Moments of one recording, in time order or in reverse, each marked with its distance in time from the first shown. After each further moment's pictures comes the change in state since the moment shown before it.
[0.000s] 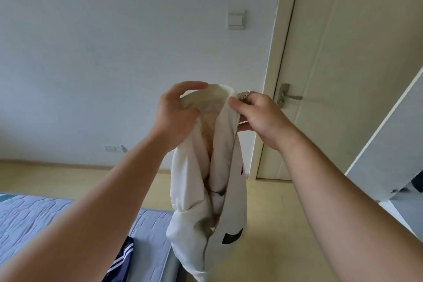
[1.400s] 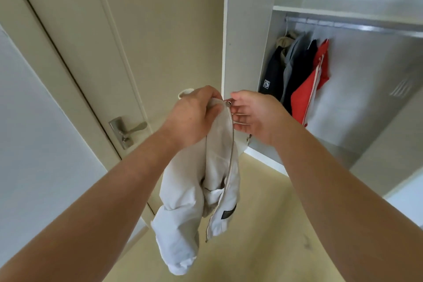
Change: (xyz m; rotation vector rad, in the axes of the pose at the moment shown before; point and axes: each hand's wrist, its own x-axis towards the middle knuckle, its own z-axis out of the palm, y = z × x) left_hand 0.234 -0.009 0.488 0.028 -0.878 0.876; right_hand 0.077 0.047 -0.368 0.239 1.044 0.408
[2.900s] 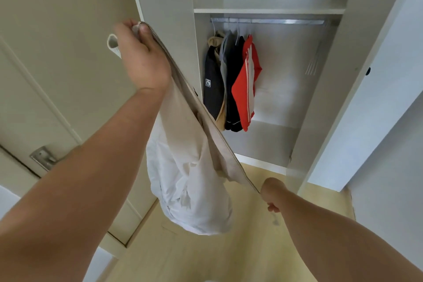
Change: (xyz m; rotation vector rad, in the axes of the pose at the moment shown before) left_hand 0.126 0.102 0.060 -0.512 0.748 -0.217; right_hand -0.033 0.249 -0.223 -0.860 0.393 0.654
